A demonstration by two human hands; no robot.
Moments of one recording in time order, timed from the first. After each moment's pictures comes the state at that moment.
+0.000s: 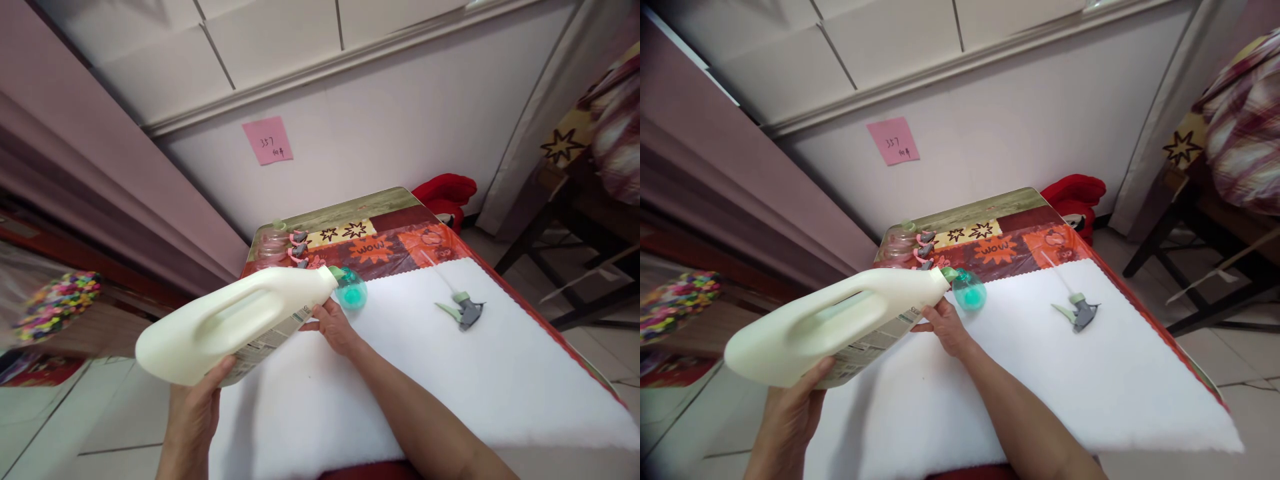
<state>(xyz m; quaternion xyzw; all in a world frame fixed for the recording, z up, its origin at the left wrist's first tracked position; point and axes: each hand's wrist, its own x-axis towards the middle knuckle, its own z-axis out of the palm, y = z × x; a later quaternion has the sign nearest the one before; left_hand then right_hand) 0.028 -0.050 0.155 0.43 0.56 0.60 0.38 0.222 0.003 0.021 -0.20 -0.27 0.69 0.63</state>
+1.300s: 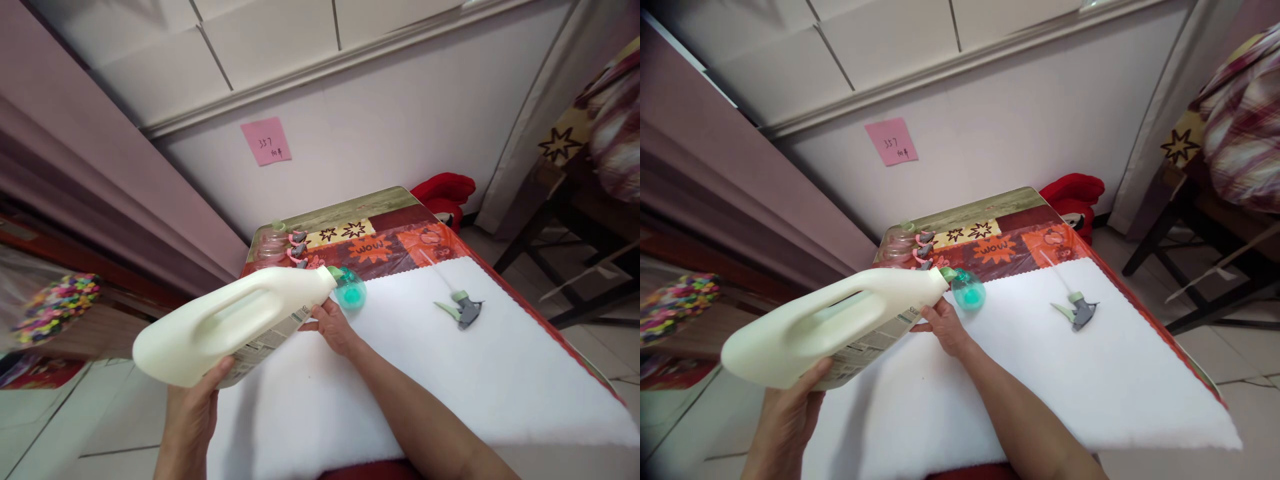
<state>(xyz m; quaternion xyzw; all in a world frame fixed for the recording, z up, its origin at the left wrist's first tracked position) 0.024 -0.051 0.154 0.43 0.56 0.59 0.39 0.222 0.003 0.023 -0.21 -0.26 0.70 0.63</state>
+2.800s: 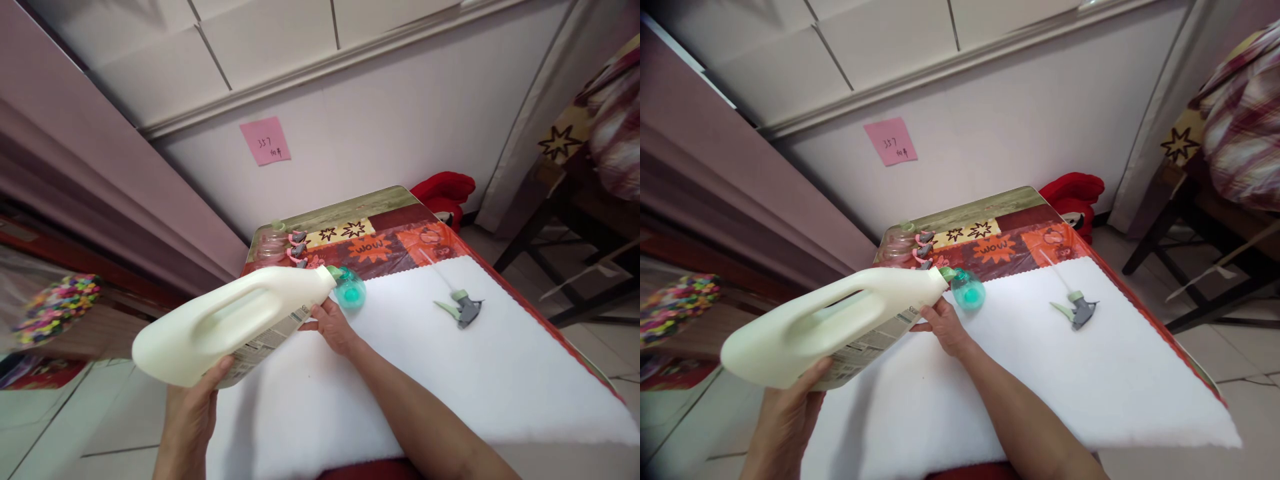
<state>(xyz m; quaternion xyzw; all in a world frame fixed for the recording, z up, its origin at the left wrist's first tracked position) 0.024 -0.051 0.155 0.43 0.56 0.59 0.39 0.219 0.005 0.018 -0.21 -0.26 0.70 0.63</state>
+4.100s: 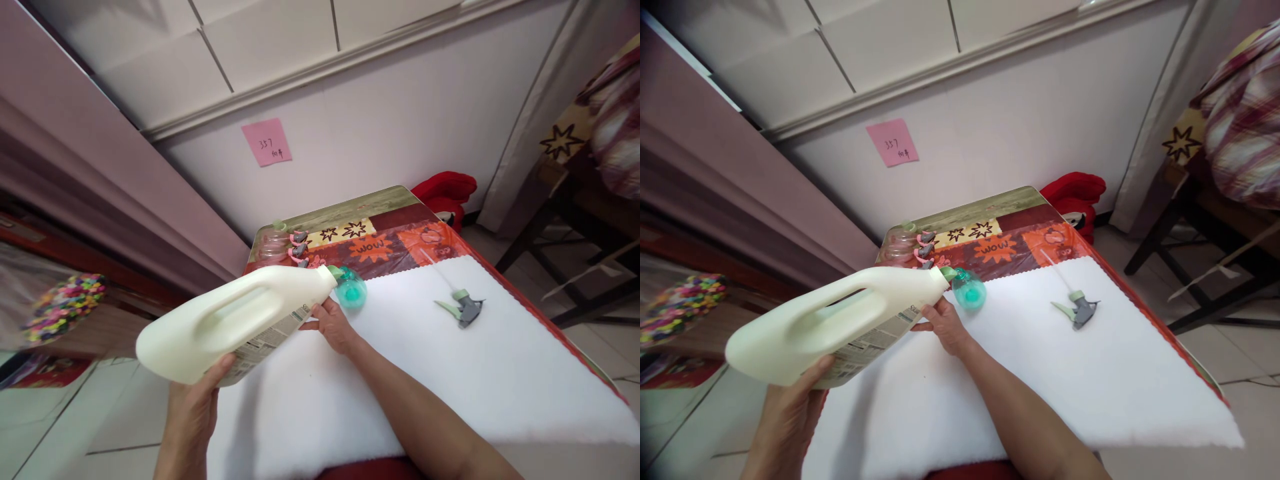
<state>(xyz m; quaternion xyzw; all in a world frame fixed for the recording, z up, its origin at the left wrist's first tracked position) 0.022 -0.051 0.156 0.44 0.56 0.58 0.39 0.220 0.003 0.022 -0.21 -0.27 0.70 0.63</state>
